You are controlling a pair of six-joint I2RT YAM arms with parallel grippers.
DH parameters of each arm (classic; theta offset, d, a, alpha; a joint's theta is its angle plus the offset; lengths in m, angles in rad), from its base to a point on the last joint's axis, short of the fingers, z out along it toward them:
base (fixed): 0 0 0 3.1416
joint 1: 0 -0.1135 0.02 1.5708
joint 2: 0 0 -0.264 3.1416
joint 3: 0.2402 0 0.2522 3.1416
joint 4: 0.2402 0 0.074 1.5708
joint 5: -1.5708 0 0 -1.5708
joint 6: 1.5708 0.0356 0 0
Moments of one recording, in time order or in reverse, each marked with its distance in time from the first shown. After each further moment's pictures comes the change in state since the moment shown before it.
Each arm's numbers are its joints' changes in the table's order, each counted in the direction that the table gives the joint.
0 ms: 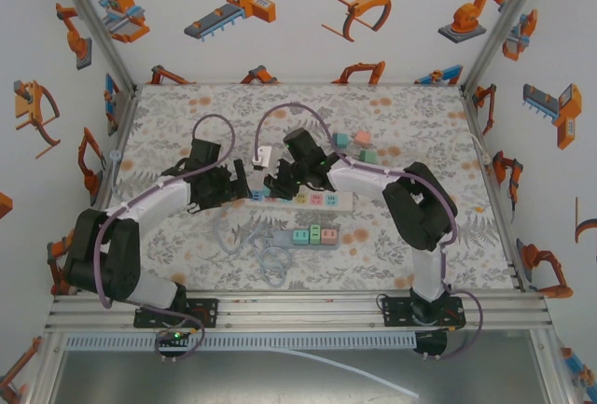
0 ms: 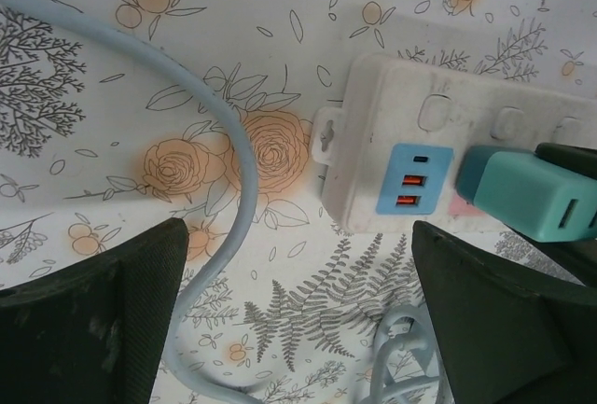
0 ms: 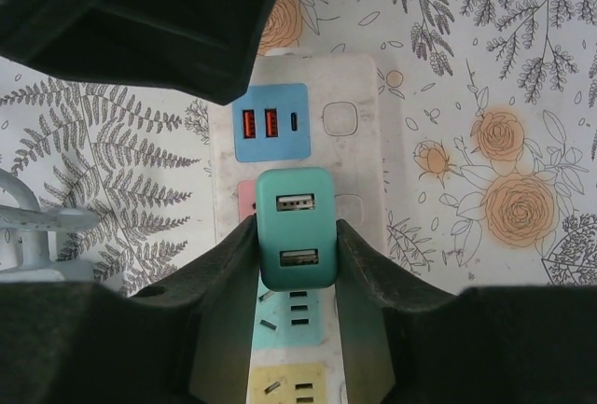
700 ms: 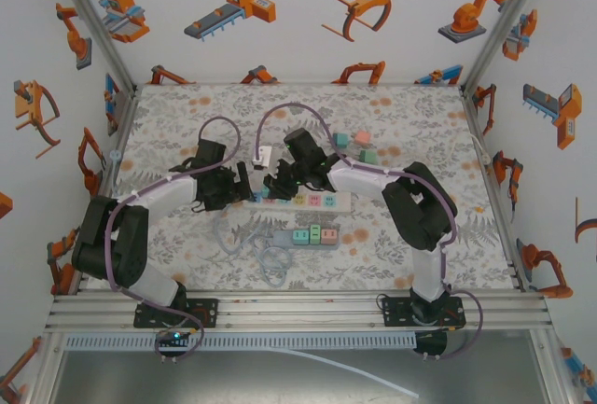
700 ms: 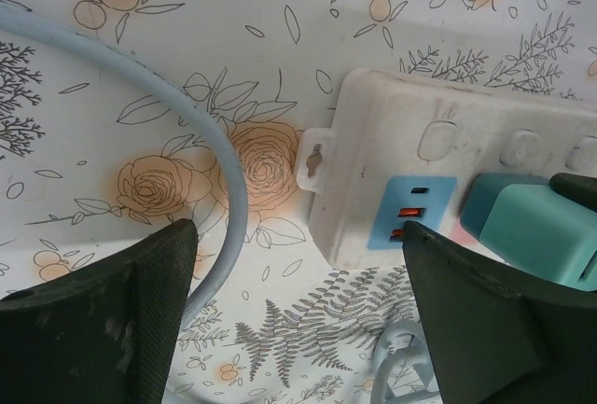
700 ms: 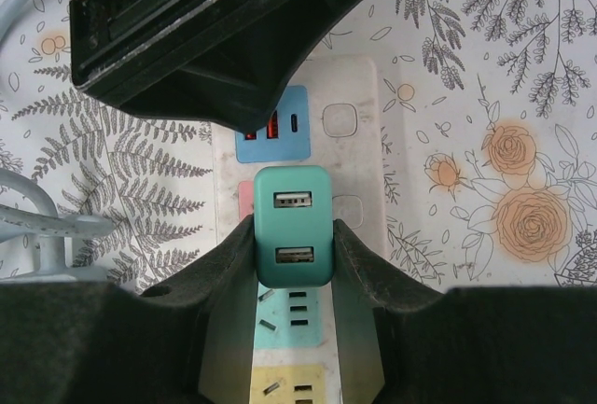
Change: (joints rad) left arm 0.014 0.075 0.013 -0.022 -0.014 -0.008; right arm 0.000 0.000 -0.011 -0.037 0.041 0.027
